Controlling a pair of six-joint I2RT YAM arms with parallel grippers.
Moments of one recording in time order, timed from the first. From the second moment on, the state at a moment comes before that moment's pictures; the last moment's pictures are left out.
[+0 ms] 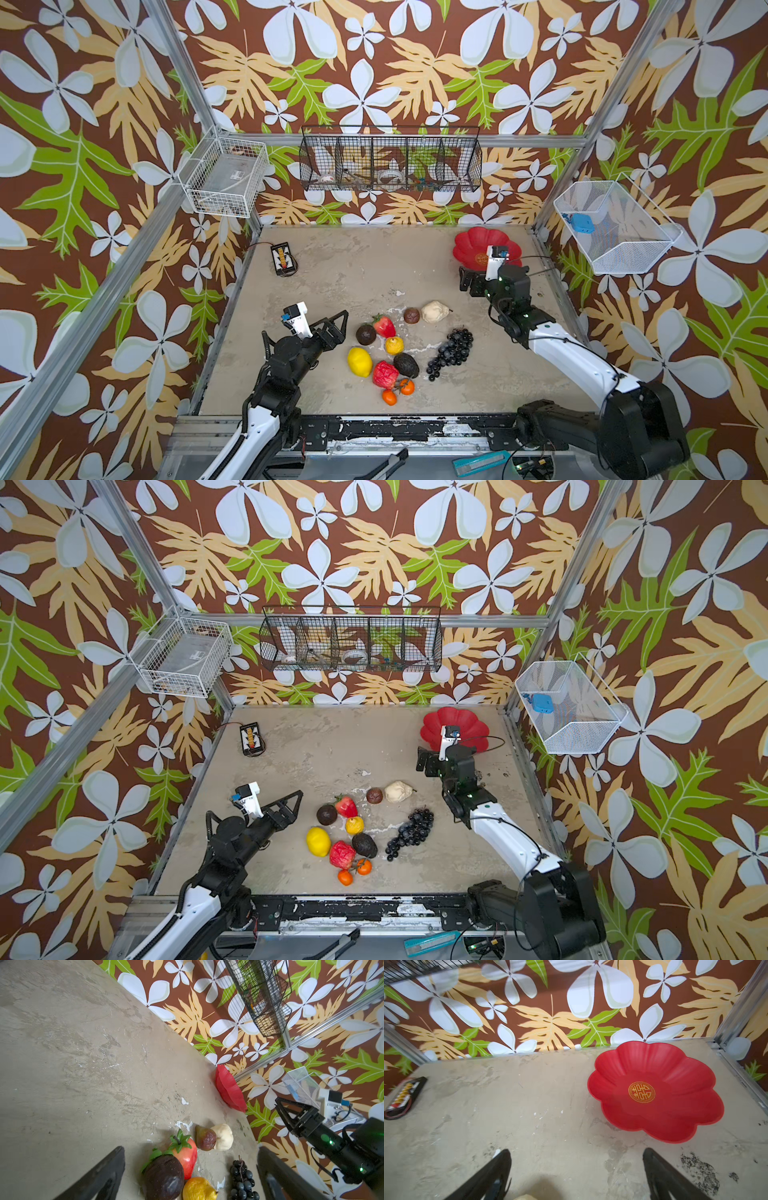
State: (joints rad) left arm -0.34 0.52 0.12 0.21 0.11 -0.82; right arm 0.28 1.27 0.76 0.10 0.14 0.21
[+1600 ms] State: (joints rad) left arm -0.40 0.66 0.06 0.37 0.05 -0.68; right arm 0.27 2.03 1.40 -0.37 0.37 -0.07
